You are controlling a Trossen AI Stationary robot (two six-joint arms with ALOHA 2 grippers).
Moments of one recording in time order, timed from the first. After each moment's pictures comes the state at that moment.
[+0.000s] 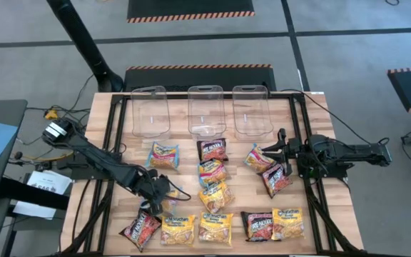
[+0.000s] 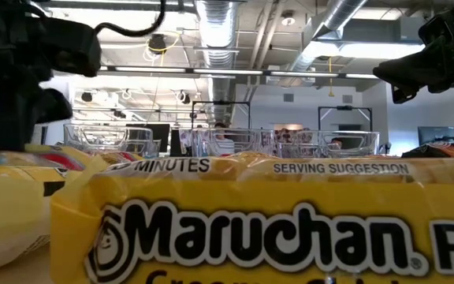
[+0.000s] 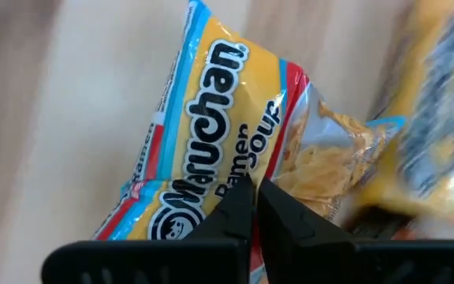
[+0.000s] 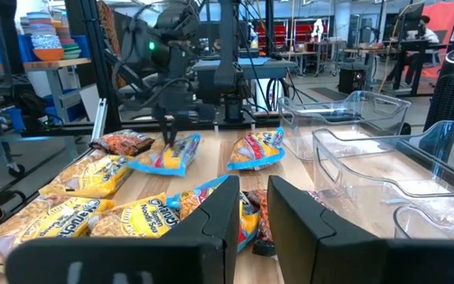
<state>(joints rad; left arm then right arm) -0.52 1.43 0.76 -0.49 -0.11 -0.82 0.00 0.02 0.01 0.03 0.01 0.05</state>
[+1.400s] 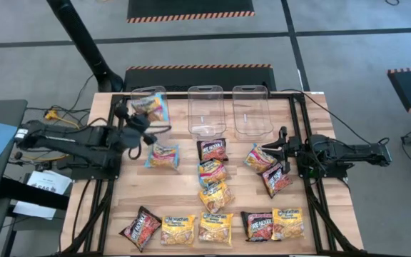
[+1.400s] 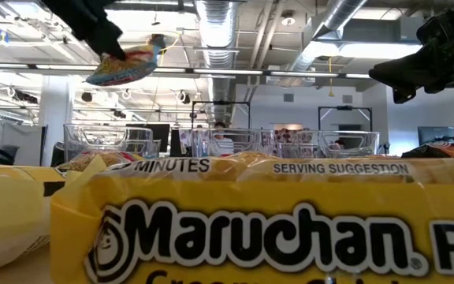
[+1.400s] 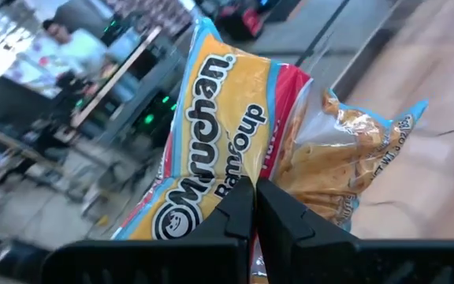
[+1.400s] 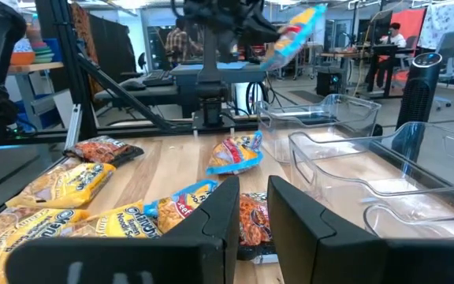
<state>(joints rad) -0.06 0.87 0.76 -0.51 -1.17 0.08 0.00 0.02 0.01 0.03 0.08 0.05</state>
